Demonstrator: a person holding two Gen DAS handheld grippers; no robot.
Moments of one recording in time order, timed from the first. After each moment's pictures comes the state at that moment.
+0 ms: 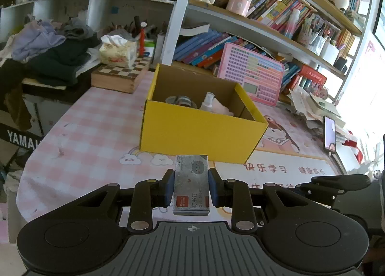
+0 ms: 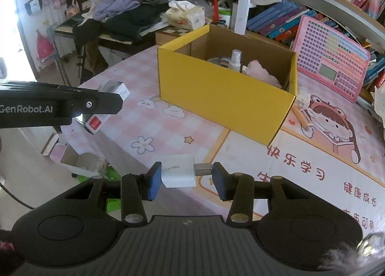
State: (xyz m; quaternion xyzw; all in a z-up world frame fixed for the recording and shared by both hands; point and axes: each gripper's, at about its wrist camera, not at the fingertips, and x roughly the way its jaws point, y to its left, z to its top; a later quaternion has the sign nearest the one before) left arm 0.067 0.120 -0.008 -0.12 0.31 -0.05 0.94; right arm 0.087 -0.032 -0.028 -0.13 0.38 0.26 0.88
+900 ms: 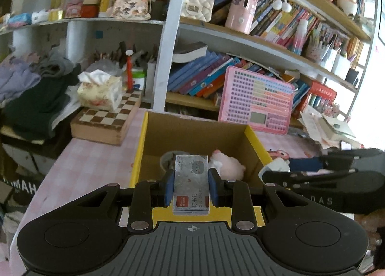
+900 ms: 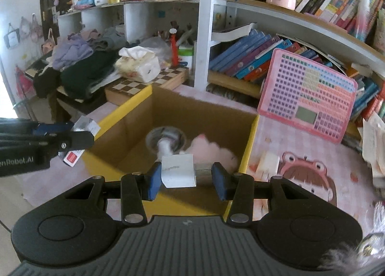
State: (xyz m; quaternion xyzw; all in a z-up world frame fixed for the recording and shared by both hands) left arm 0.210 0.115 0.012 -0.08 0.28 -0.05 0.95; right arm 0.254 -0.056 0.023 -0.11 0.32 0.23 0.91
